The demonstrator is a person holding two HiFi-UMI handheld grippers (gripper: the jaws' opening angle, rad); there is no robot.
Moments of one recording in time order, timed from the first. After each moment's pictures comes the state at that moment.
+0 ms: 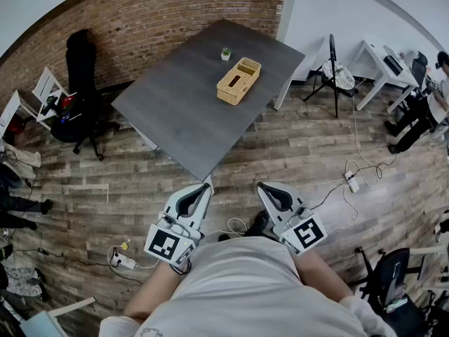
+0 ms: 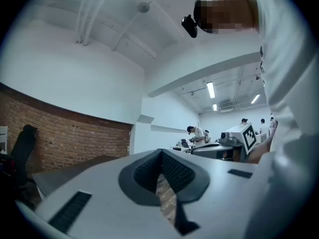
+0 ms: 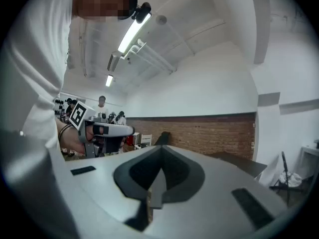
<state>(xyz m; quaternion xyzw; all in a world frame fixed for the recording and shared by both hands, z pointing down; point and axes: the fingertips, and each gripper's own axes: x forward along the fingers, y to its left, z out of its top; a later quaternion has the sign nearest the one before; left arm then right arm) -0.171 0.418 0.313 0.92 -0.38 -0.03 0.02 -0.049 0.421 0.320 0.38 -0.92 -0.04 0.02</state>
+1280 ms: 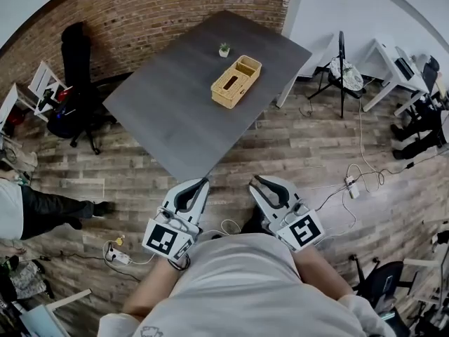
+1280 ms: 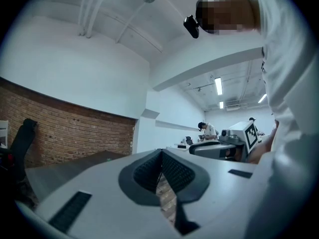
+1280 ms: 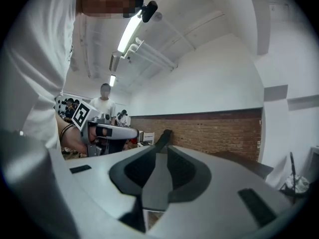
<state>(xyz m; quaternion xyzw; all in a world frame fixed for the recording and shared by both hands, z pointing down) -0.122 0.325 0.333 0.92 -0.40 -0.02 0.04 -0.013 0.328 0.332 0.35 -0.94 -0.03 0.03</state>
